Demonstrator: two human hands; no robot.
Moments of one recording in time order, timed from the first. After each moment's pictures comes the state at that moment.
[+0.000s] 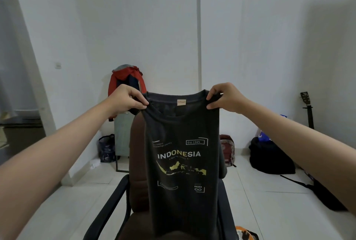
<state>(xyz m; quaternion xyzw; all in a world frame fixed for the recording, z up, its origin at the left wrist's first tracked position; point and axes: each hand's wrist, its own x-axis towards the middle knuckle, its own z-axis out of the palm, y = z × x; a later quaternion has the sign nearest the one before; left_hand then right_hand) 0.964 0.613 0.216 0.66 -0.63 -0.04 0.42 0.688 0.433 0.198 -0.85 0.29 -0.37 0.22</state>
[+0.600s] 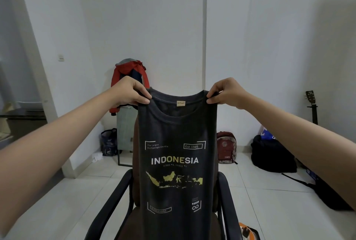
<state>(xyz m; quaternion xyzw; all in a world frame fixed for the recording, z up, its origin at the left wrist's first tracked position) 0.985 0.611 0.226 0.68 -0.59 -0.12 0.42 0.715 0.436 0.205 -0.84 0.27 -0.35 0.33</state>
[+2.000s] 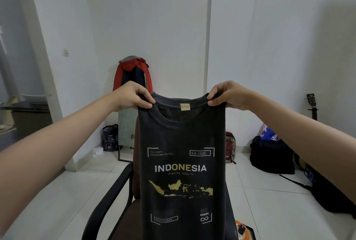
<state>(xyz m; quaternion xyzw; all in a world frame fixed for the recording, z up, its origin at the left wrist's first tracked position) 0.969 0.638 0.203 0.65 -0.60 -0.16 0.44 0.700 0.460 0.205 -0.80 0.22 -0.25 0.49</state>
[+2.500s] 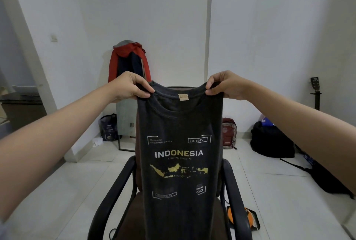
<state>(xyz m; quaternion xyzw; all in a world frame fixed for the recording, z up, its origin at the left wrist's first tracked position) 1.034 0.593 0.190 0.64 -0.60 -0.19 0.44 0.767 0.420 0.188 -0.79 0.21 -0.23 0.53</state>
